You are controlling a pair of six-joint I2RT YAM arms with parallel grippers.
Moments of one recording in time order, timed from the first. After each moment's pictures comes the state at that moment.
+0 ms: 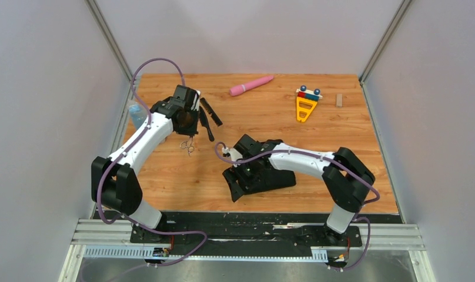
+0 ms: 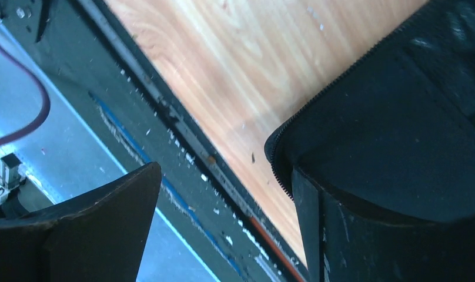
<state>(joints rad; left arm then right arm) -0.35 1.54 1.33 -0.83 -0.11 -0.18 0.92 1.77 1.15 -0.59 -0.46 0.24</state>
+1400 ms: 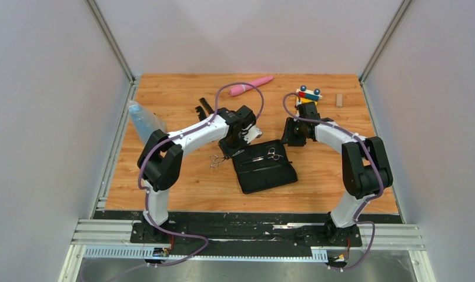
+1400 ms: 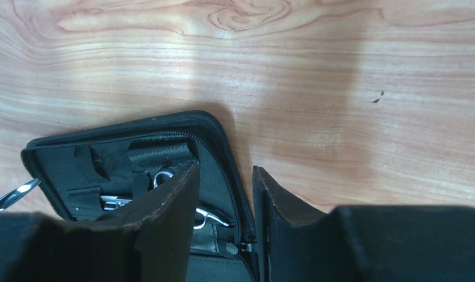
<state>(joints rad) -0.75 1.94 1.55 -1.01 -0.03 0.21 0.23 1.72 1.06 -0.34 -0.20 0.40</state>
